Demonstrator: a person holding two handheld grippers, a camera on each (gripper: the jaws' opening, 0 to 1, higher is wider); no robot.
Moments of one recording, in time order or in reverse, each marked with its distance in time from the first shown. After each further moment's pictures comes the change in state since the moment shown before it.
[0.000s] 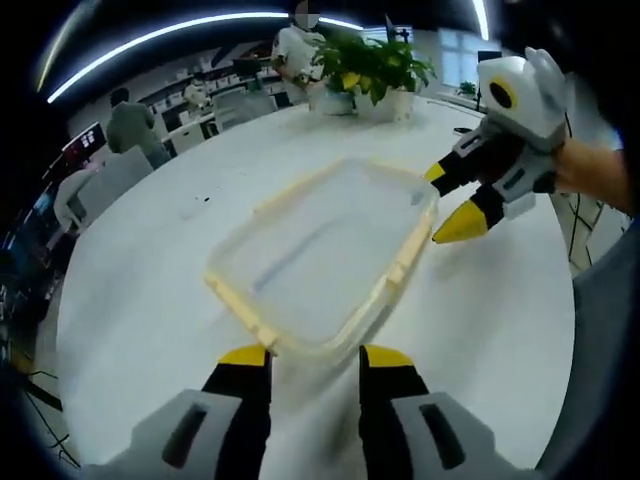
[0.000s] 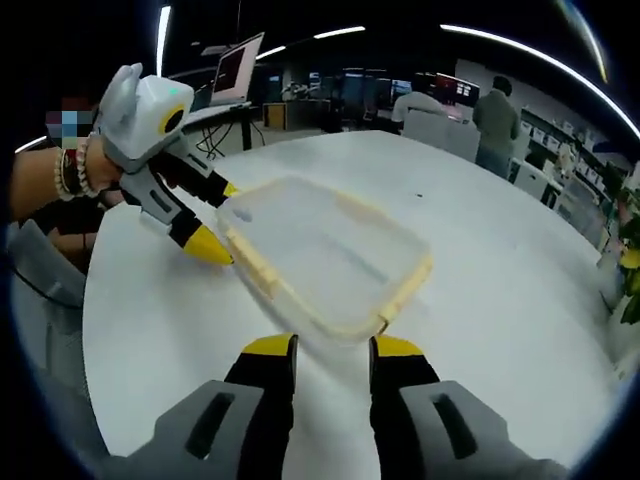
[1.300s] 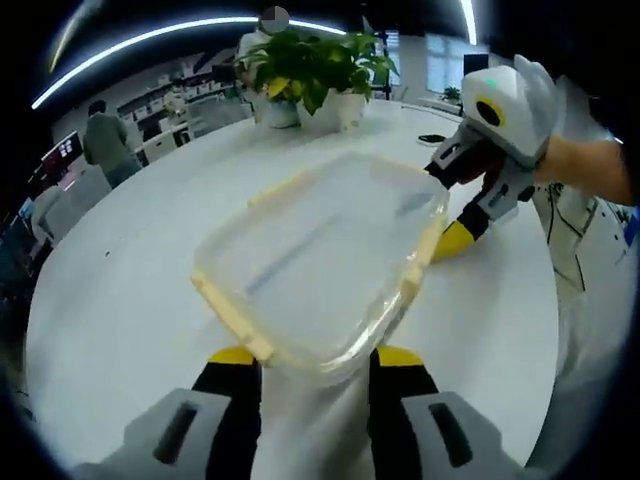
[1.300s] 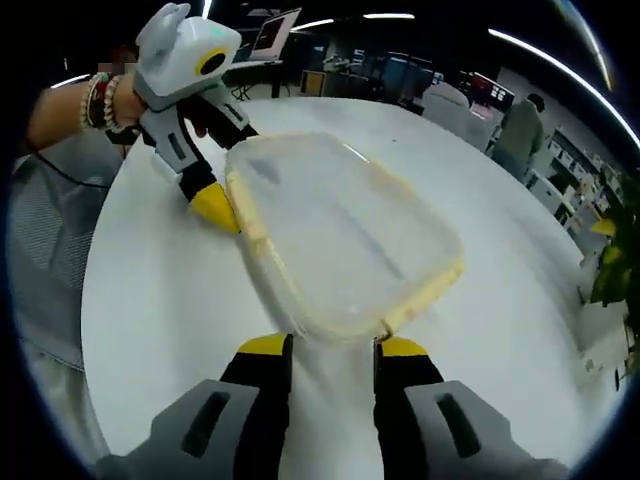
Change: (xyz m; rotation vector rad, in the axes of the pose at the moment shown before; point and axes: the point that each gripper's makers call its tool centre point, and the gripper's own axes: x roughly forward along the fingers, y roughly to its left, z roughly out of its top) left arm 0.068 -0.158 0.083 0.022 -0.008 -0.063; right arm -0.102 -0.093 -0.122 -0.183 0.107 0.068
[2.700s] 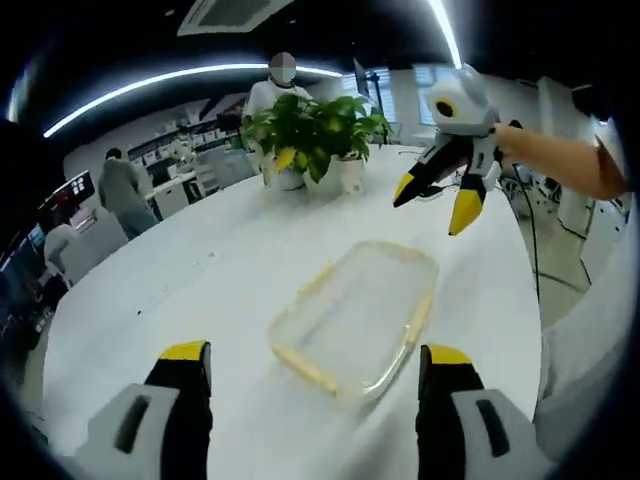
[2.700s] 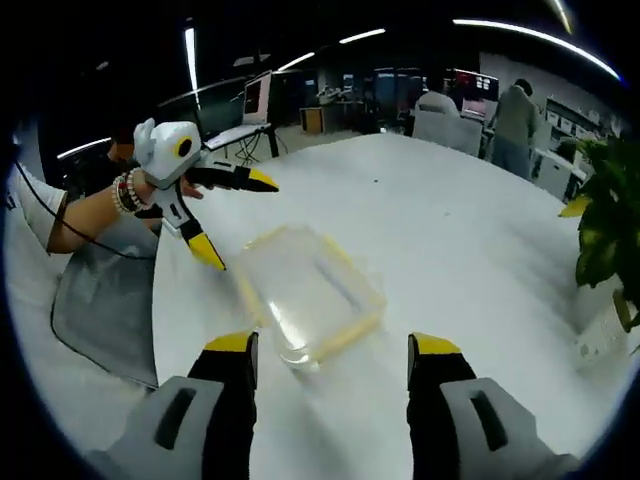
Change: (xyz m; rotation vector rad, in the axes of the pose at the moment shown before) left arm -0.035 0.003 0.063 0.021 -0.193 0.036; right arm -0.087 -0.048 0.014 0.184 -0.107 0.135
